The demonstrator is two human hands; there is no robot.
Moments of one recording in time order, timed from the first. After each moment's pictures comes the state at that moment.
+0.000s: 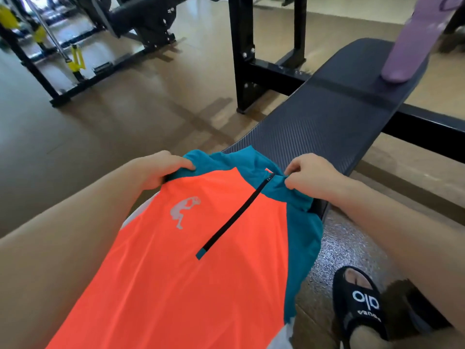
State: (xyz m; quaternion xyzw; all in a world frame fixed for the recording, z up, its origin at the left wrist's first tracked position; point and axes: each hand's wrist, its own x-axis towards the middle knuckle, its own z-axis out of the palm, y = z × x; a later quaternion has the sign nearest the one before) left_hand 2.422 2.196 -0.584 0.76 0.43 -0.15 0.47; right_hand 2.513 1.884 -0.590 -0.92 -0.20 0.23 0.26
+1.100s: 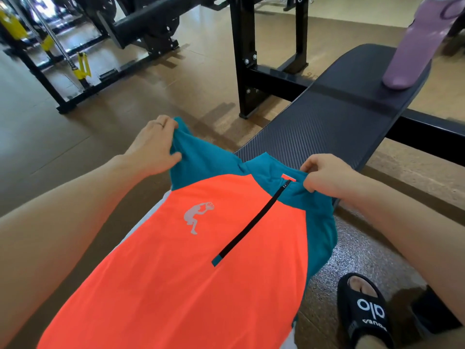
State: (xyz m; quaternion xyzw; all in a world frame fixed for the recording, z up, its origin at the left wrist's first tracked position) left_hand 2.436 2.224 -0.547 0.99 0.13 0.01 -0.02; right_hand 2.537 1.866 -0.585 -0.91 -0.15 0.25 0.30
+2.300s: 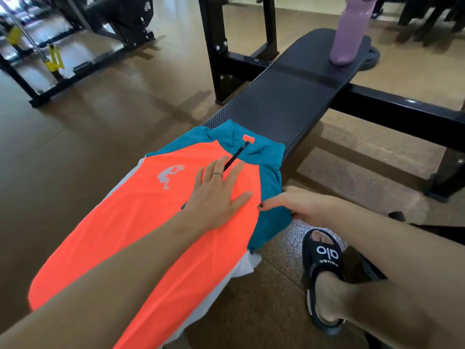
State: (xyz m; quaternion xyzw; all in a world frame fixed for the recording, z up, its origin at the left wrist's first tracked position) left_hand 2.333 1.985 -0.634 1.00 0.04 -0.03 0.02; right_hand 2.429 1.787 -0.661 -0.74 -0.04 0.50 0.44
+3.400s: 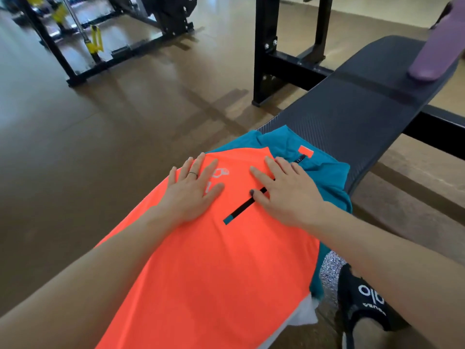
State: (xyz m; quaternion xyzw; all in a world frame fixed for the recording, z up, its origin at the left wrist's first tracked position) left_hand 2.323 2.155 -0.645 0.98 0.18 -0.09 0.06; right_hand 2.433 1.936 -0.636 -0.91 -0.42 0.06 0.00
